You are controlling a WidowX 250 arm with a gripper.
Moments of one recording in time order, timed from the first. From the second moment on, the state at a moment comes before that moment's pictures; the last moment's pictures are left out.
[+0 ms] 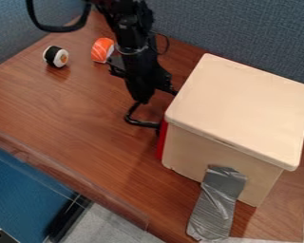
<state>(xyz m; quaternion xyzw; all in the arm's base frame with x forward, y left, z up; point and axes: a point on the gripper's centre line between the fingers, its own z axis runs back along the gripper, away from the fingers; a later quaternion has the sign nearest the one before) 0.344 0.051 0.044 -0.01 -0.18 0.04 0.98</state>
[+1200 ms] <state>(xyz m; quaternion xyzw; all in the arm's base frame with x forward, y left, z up) 0.337 0.130 0.055 0.00 -0.15 0.09 0.98</state>
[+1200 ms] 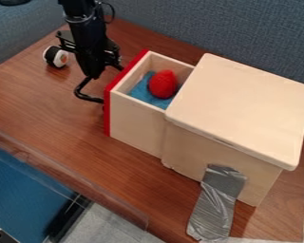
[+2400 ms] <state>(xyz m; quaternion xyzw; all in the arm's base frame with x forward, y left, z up) 0.339 0.136 0.084 -0.05 -0.15 0.05 0.99</state>
